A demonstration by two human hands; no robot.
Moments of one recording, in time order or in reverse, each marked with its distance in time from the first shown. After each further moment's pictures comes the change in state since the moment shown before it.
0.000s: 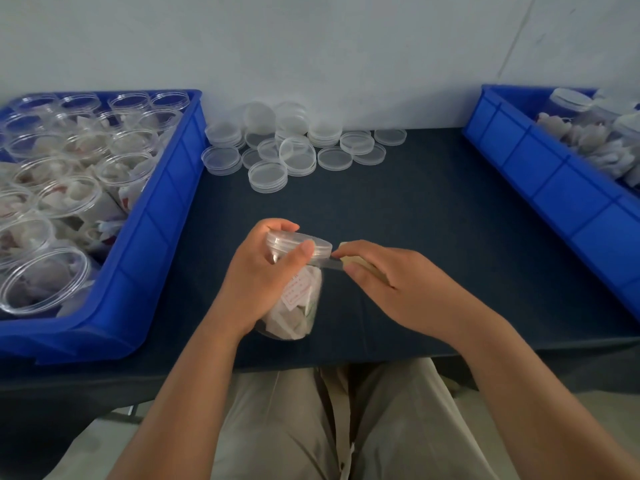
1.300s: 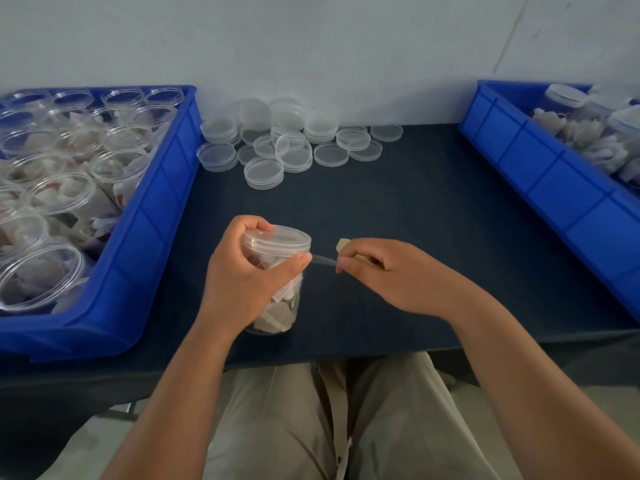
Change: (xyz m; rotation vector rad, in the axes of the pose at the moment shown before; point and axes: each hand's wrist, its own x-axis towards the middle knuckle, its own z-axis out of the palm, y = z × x) left_hand -0.011 -0.008 -0.008 0.105 0.155 0.116; right_hand 0.010 0.004 -0.007 0.124 -0.138 0.061
